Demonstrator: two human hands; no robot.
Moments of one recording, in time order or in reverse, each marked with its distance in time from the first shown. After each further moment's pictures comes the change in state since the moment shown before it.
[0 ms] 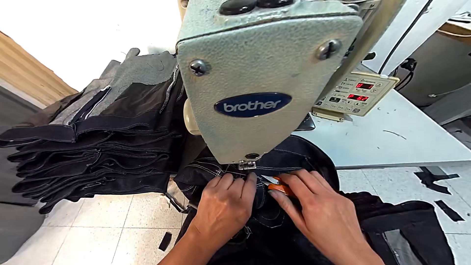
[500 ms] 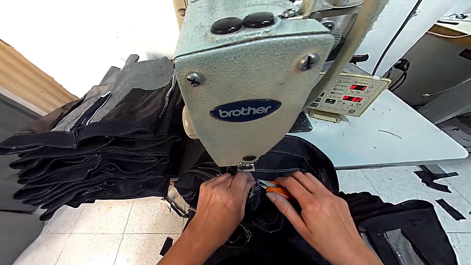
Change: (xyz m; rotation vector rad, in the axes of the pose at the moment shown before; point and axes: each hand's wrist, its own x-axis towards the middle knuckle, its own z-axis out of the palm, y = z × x) left_hand 0.003 -0.006 -0.001 -0.265 -0.048 -0.174; right_hand 0.001 -0.004 -0.002 0.099 -0.001 0.030
